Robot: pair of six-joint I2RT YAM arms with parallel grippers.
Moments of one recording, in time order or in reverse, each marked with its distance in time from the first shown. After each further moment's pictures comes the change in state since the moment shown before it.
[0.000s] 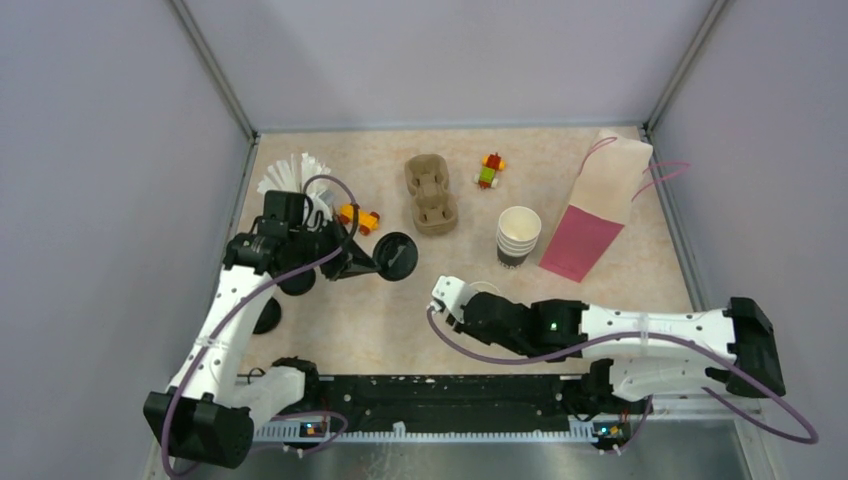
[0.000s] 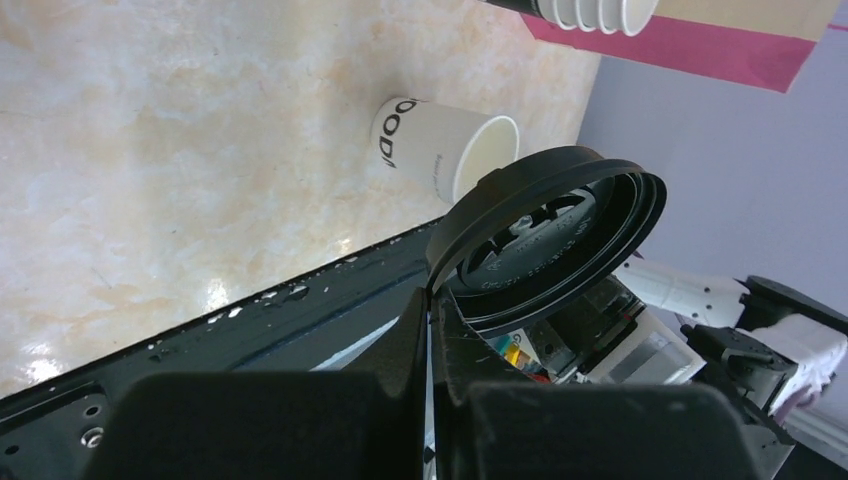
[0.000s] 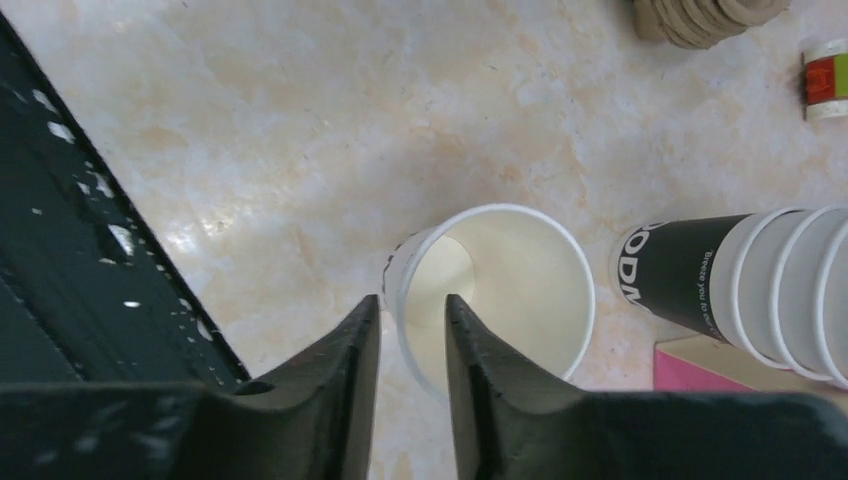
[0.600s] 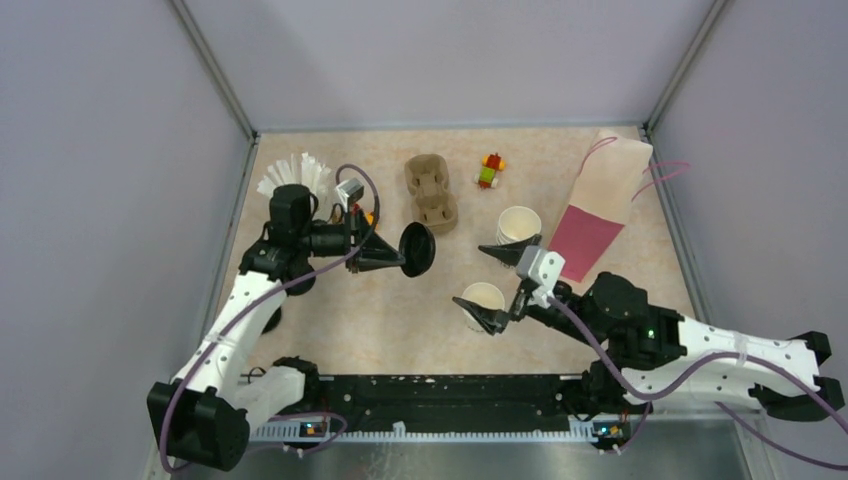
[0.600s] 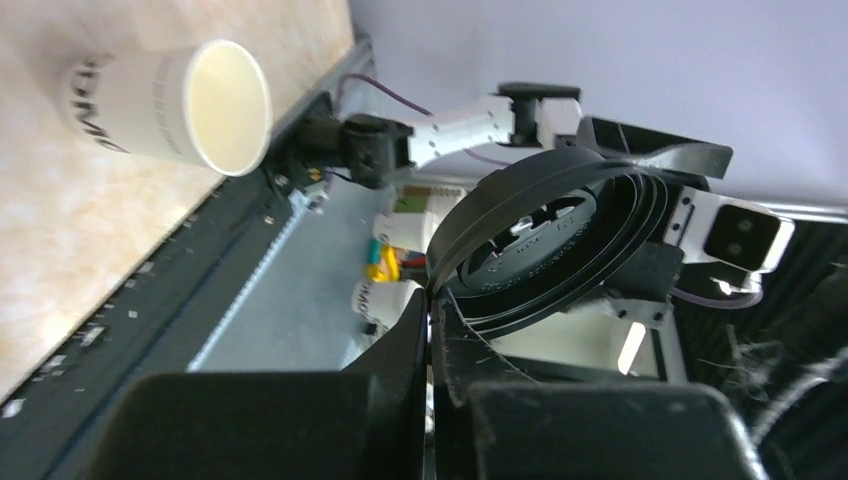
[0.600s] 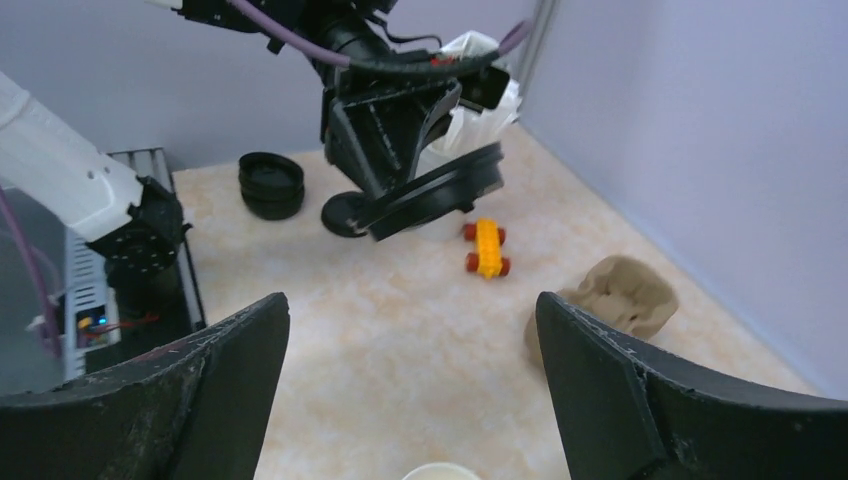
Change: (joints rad) left arm -0.039 -0.009 -0.149 0.552 0.507 -0.284; right arm 0.000 -0.466 -0.018 0.441 -0.180 -0.147
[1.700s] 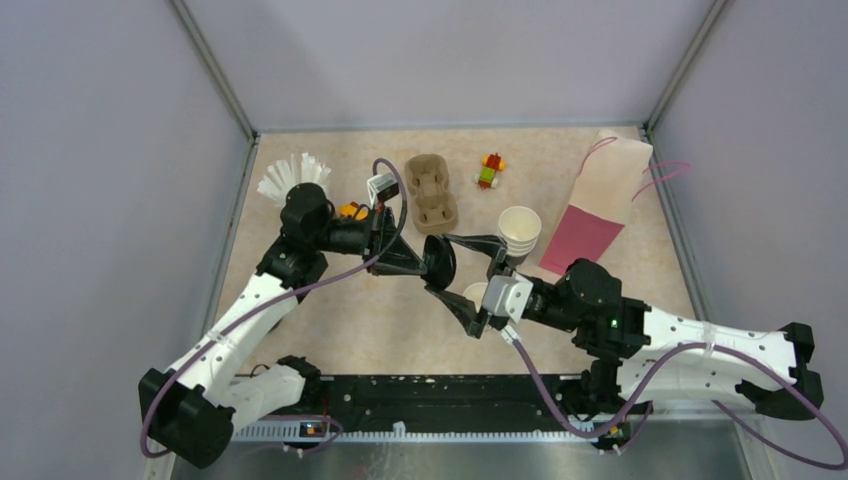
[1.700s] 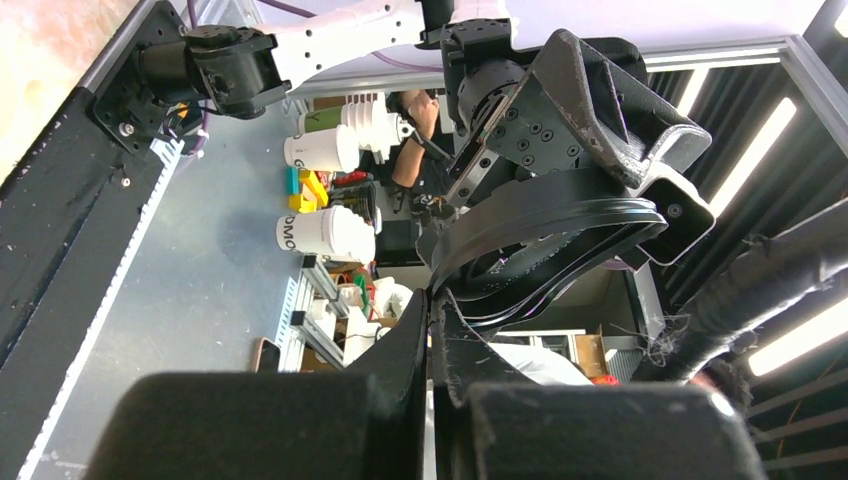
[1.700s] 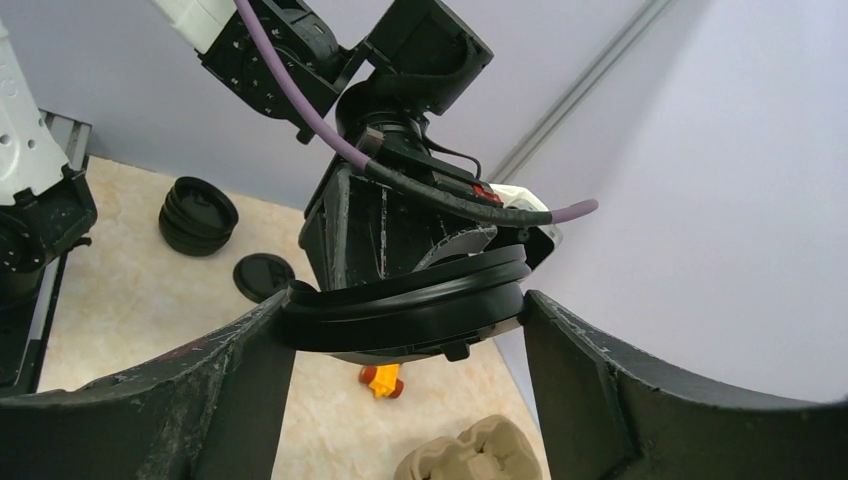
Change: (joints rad) left arm -0.243 0.005 -0.011 0.493 0.095 -0.425; right arm -0.062 0.169 0.034 0.280 -0.271 -0.500
